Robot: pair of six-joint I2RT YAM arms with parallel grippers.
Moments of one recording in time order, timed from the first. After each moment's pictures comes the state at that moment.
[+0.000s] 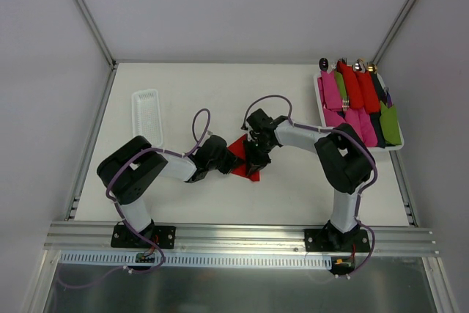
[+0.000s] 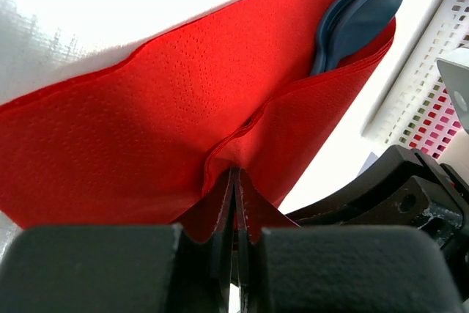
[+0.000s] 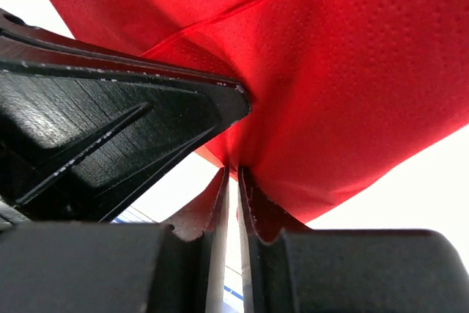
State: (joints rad) left arm -0.77 1.75 0.62 0.38 -0.03 -1.49; right arm 0.69 1.91 1.19 -0.62 -0.39 0.43
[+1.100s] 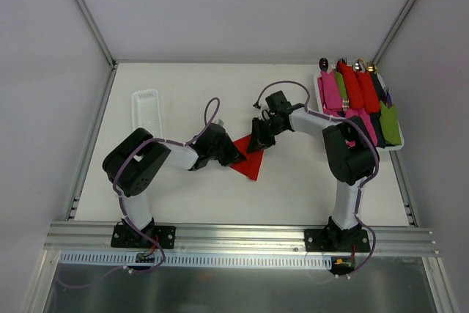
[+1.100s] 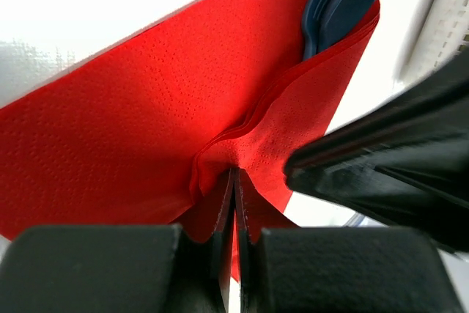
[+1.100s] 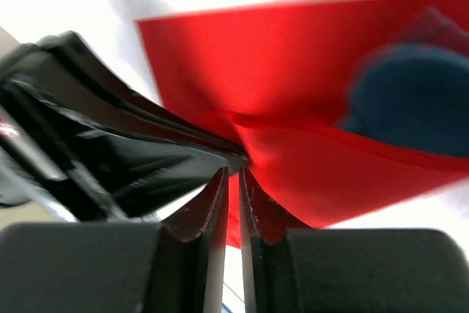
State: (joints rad) left arm -0.67 1.82 0.74 0.32 0.20 -1.13; right arm 0.49 1.95 1.28 -0.49 -0.59 0.40
